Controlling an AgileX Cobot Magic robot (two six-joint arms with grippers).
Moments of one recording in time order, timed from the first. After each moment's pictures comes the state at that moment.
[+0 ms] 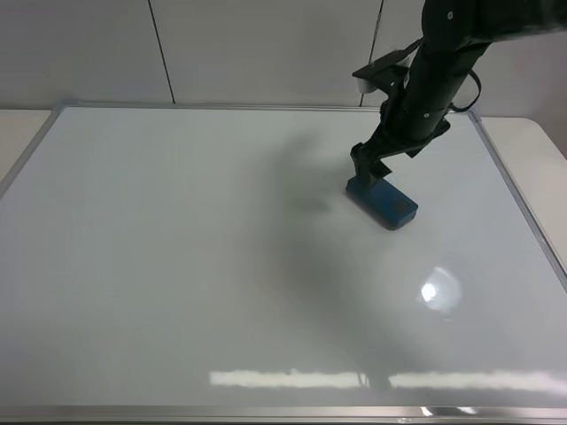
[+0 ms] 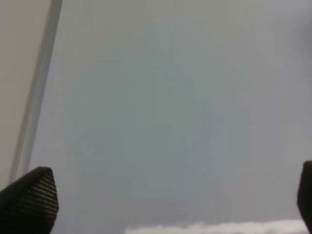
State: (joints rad) left arm 0.02 0.00 -0.50 -0.09 1.06 0.04; right arm 0.39 1.86 -1.33 -0.04 0.86 -0.31
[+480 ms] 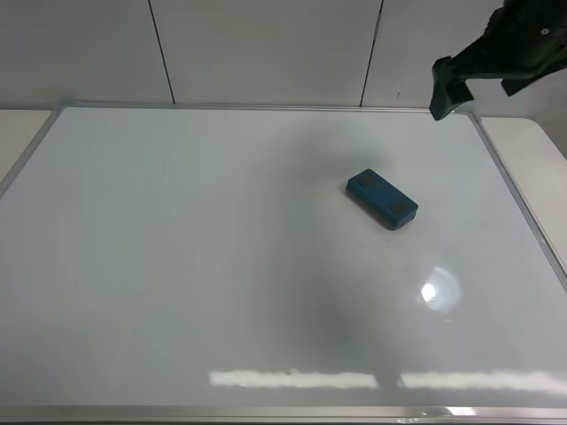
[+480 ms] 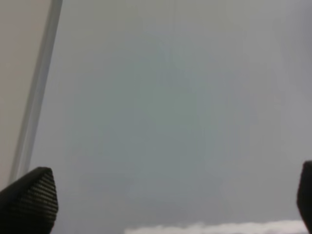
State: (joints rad) left arm 0.02 0.00 -0.50 -0.09 1.06 0.04; right arm 0.19 1.56 -1.30 -0.11 0.93 -0.12
